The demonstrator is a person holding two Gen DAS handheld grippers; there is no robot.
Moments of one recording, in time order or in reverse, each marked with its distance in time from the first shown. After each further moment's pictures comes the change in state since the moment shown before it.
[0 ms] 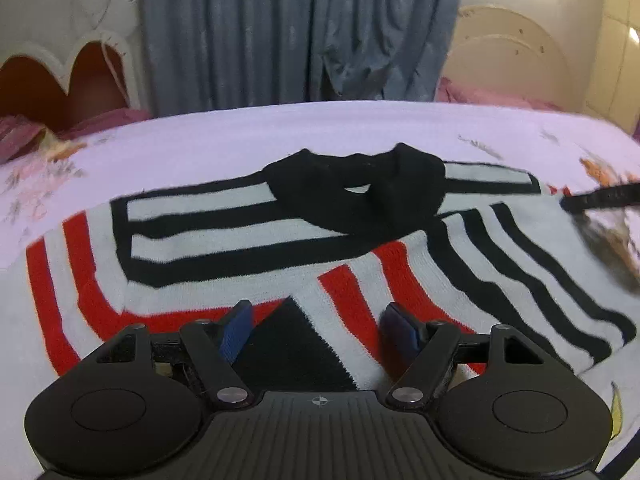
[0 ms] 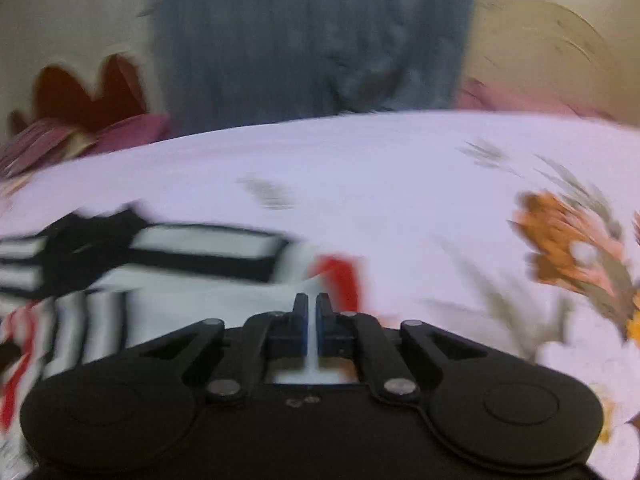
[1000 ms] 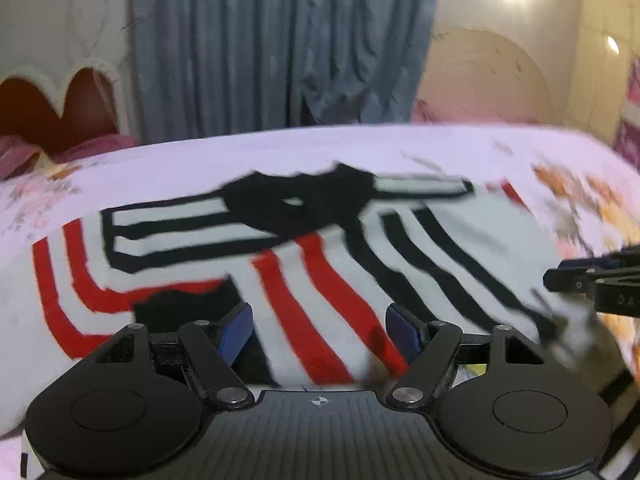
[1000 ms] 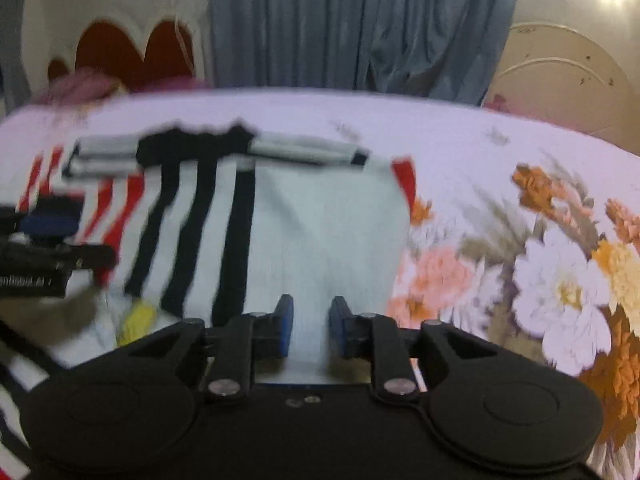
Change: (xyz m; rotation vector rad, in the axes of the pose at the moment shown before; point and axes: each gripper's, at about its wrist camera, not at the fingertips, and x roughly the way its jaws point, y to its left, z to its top) left arm -0.051 -0.028 -0.019 -0.033 -0.098 -0.032; right arm -0.090 0.069 -0.073 -0.159 -0.029 0.004
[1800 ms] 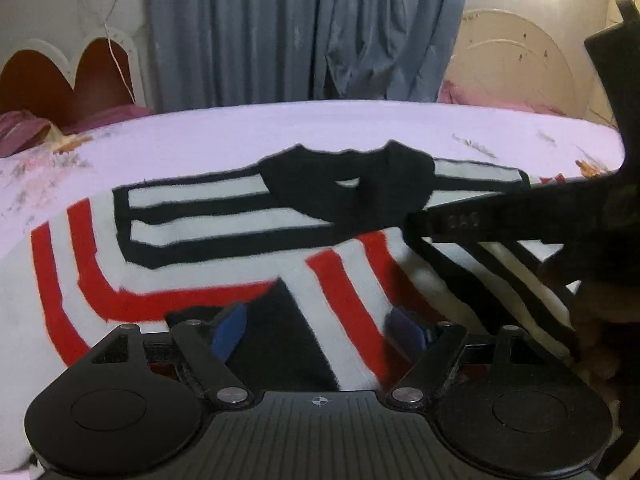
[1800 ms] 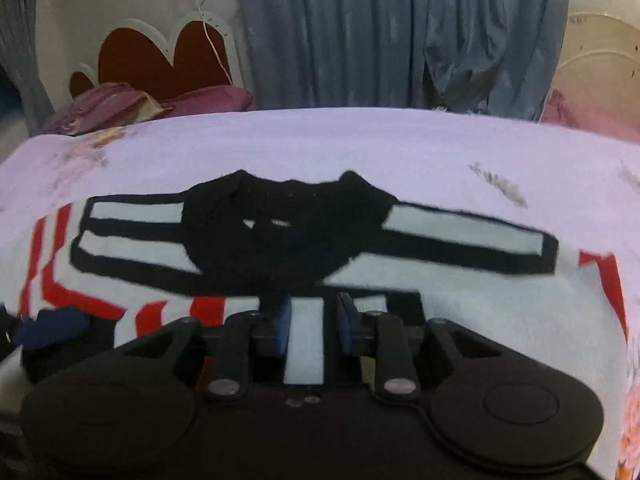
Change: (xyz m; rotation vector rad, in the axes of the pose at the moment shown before) left arm 0.038 0.028 0.010 -0.020 0.081 0.040; right arm 0.115 0.089 0.080 0.028 0.060 0.108
